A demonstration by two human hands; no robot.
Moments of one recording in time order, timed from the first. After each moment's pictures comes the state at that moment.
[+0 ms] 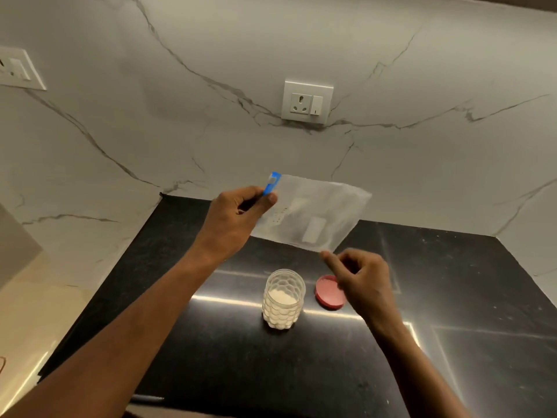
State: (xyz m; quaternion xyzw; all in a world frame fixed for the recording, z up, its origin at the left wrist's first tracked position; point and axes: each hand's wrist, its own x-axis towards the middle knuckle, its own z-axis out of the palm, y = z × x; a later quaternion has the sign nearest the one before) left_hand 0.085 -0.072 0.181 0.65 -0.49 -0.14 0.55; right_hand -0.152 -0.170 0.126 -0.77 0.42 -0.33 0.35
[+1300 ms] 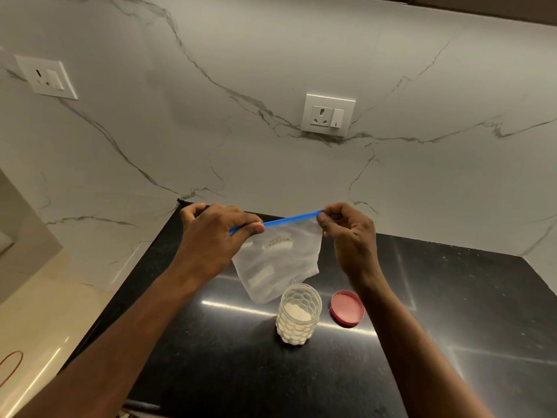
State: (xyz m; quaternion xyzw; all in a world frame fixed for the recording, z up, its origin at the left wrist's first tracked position) left_hand 0.124 -0.031 0.177 0.77 -0.52 0.09 0.36; right_hand -0.065 -0.197 0.172 -0.73 0.28 -0.43 0.46
